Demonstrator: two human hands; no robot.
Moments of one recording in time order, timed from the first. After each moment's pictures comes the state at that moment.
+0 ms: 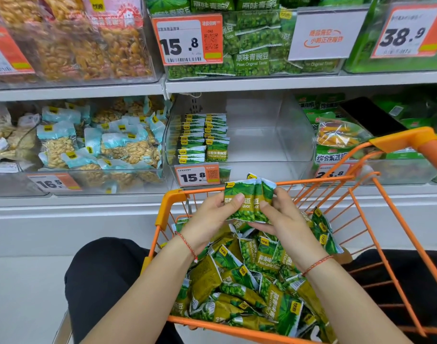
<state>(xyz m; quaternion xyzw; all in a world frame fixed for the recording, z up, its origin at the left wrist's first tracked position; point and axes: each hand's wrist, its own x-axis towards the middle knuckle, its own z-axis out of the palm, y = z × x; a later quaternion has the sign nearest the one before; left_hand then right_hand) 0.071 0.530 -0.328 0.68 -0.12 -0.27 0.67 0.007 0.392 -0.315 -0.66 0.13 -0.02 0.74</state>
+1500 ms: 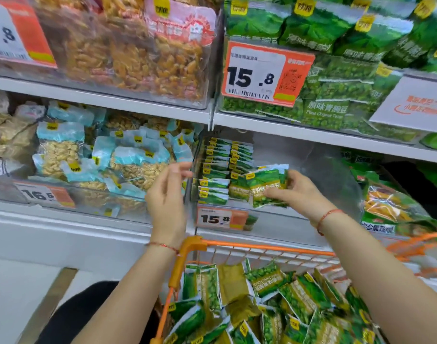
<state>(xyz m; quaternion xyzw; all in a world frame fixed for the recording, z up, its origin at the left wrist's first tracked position) 0.188 0.591 -0.311 0.64 0.00 0.22 0.73 0.193 0.361 -0.290 -0.86 0.10 0.02 0.50</state>
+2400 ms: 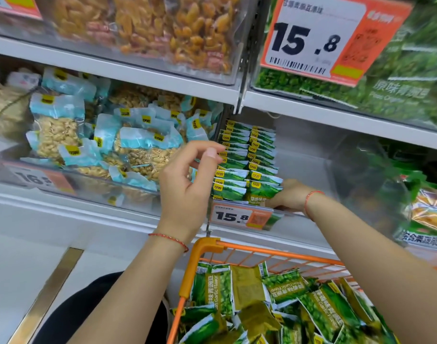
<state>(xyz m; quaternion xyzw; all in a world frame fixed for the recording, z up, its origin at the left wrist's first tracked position) 0.202 0.598 -0.304 0.70 -0.12 0.25 0.66 0.250 0.383 -0.336 -0.89 0.19 0.25 0.34</state>
